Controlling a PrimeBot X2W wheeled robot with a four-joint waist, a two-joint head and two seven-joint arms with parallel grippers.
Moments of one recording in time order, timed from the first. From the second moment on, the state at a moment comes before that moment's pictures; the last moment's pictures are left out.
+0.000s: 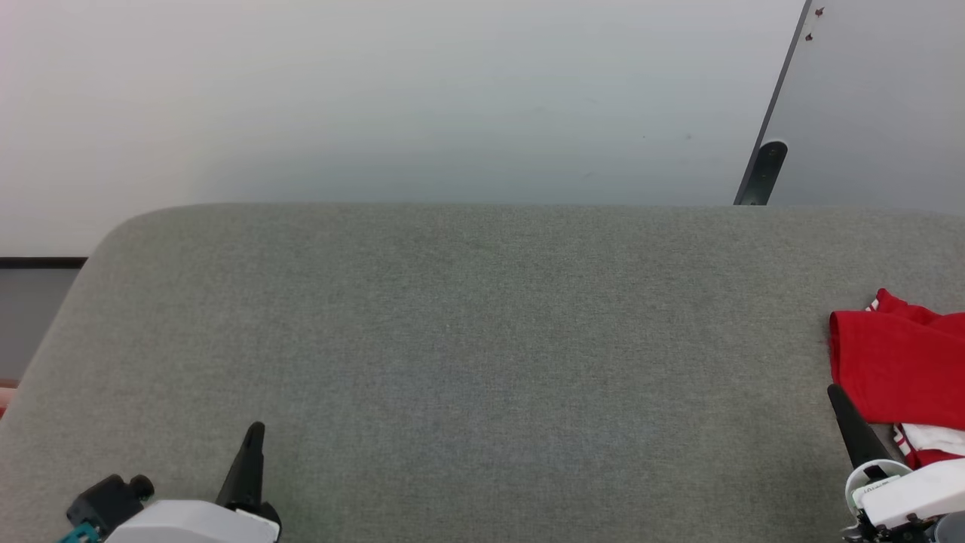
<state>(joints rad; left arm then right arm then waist) 0.01 0.21 -0.03 0.18 -1.07 -0.02 -0.05 -0.05 -0.14 -0.12 0.17 1.05 0.13 0.17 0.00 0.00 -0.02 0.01</state>
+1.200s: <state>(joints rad) -0.05 0.13 0.05 0.21 -1.36 -0.08 0.04 -0.08 -0.09 -0.12 0.21 1.35 0.13 0.14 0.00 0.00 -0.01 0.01</state>
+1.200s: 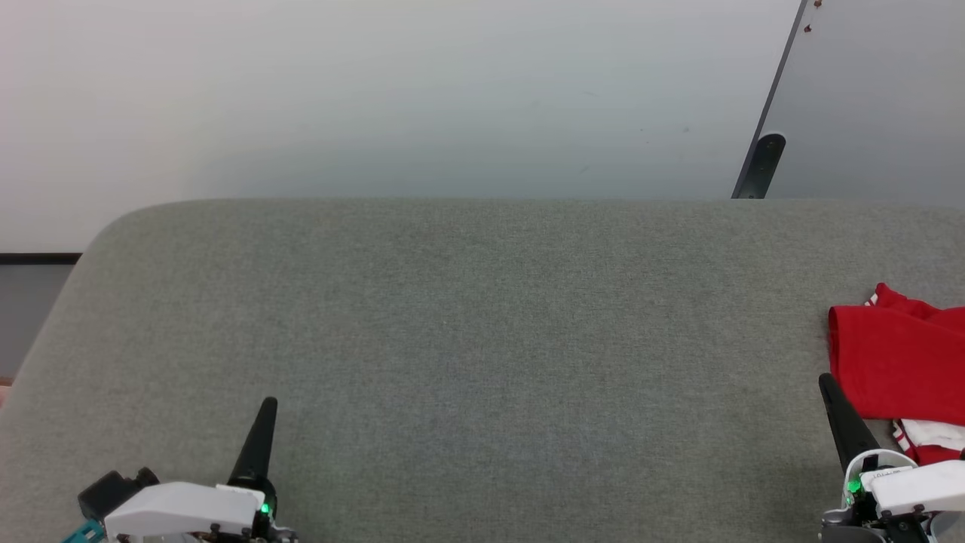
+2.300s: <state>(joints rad) -0.10 0.07 0.10 0.24 -1.56 -0.12 0.10 -0.10 -0.06 -0.12 0.24 1.55 0.13 0.12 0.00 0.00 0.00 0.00</state>
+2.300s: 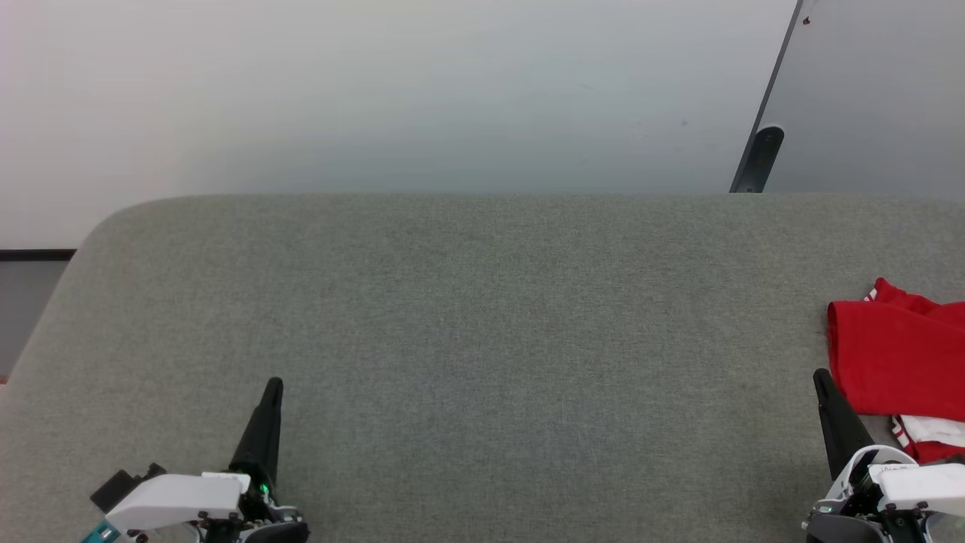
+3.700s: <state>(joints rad) -0.10 0.05 0.11 0.25 -1.61 -0.13 0.11 -0.11 -0.05 -0.12 0.25 1.61 0.13 0.11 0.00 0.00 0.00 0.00</state>
